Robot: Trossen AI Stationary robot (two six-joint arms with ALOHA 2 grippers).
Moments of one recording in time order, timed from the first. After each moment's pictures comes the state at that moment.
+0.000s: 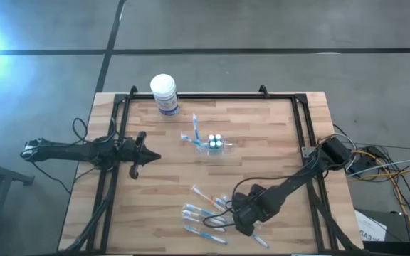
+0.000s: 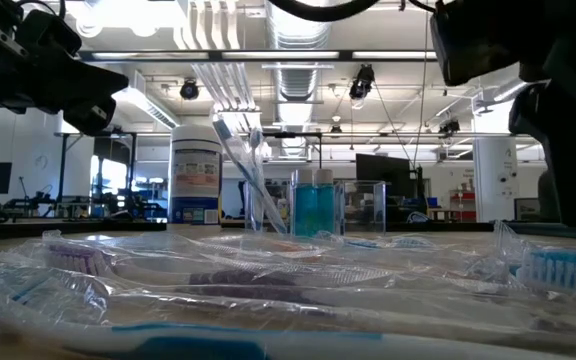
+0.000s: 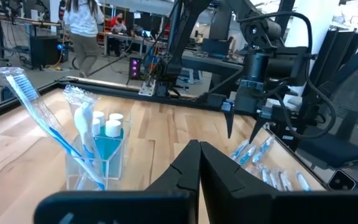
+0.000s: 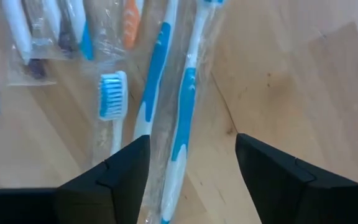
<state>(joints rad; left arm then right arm) -0.03 0.26 0.01 0.22 0.03 -0.19 0.60 1.90 1.29 -0.80 0.07 1.11</state>
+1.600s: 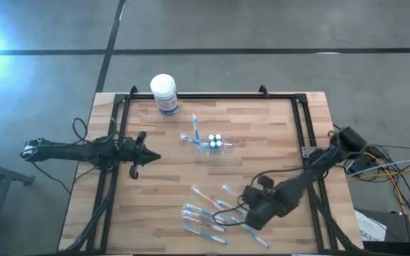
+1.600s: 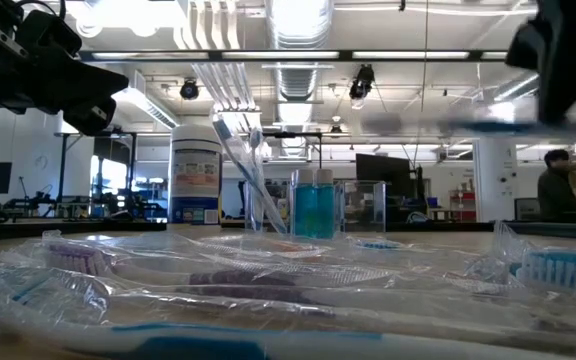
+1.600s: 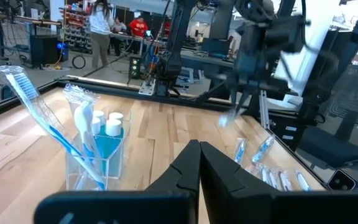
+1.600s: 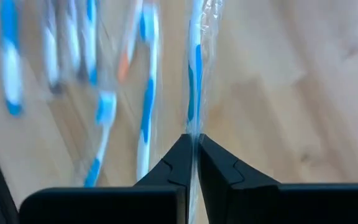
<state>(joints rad) -0.03 0.26 0.01 0.22 0.03 -0.19 0.65 1.68 1.24 -0.88 0.29 1.05</state>
